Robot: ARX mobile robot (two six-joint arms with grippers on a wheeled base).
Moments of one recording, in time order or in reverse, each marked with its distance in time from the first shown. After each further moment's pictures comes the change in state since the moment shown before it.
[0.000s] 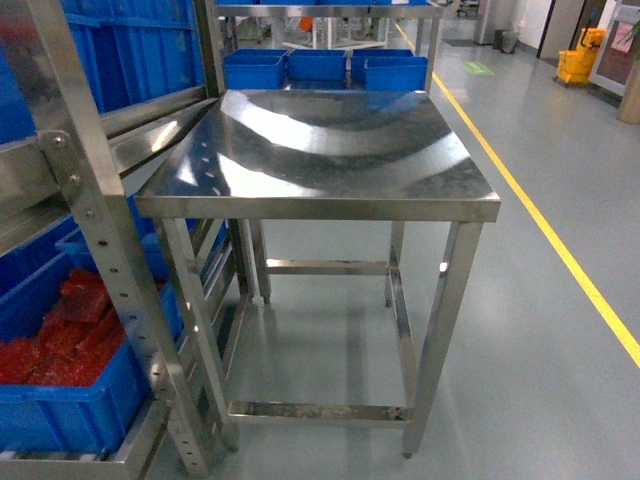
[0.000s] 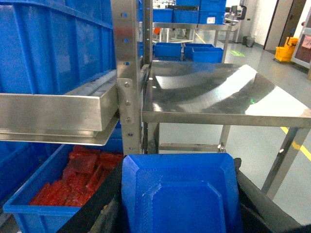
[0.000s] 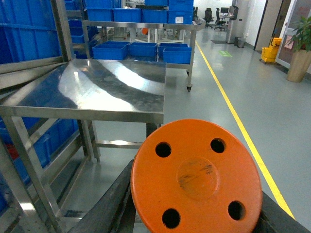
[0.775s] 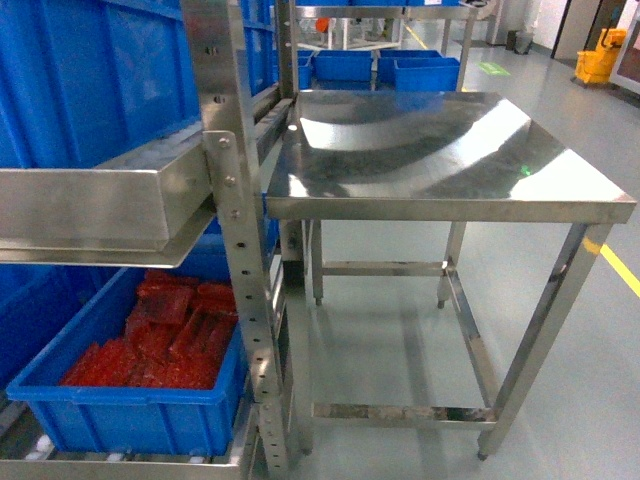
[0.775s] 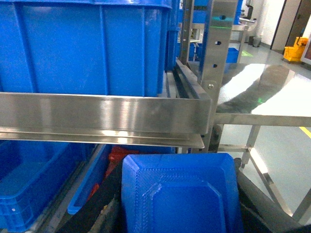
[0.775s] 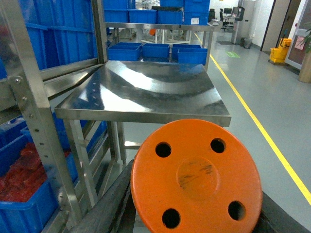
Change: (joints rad) left arm 0.000 0.000 0.000 -0.001 -0.001 0.000; right arm 0.000 0.000 0.000 0.003 0.000 0.000
